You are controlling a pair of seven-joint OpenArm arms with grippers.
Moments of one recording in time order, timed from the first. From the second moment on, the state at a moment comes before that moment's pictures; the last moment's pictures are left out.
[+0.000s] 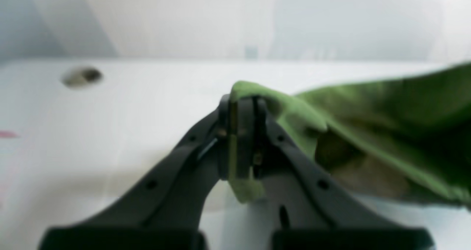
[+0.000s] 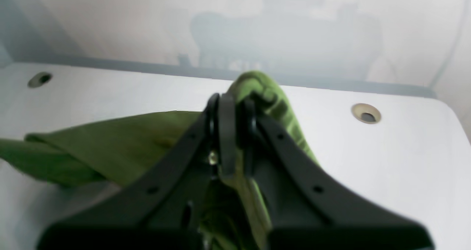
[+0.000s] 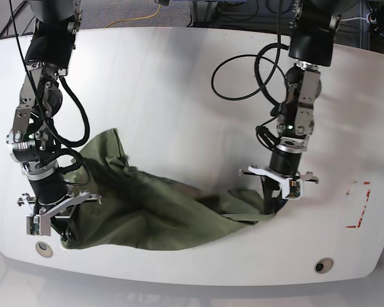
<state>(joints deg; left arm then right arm) -9.0 -10.6 10.6 78.9 -14.0 -1.4 -5.0 13.5 21.5 9.5 108.3 28.2 6.2 -43.5</state>
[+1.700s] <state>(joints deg) -19.3 -21.5 -8.0 103.2 -17.7 -4.9 12.2 28.6 21.9 9.5 106.9 28.0 5.9 -44.3</state>
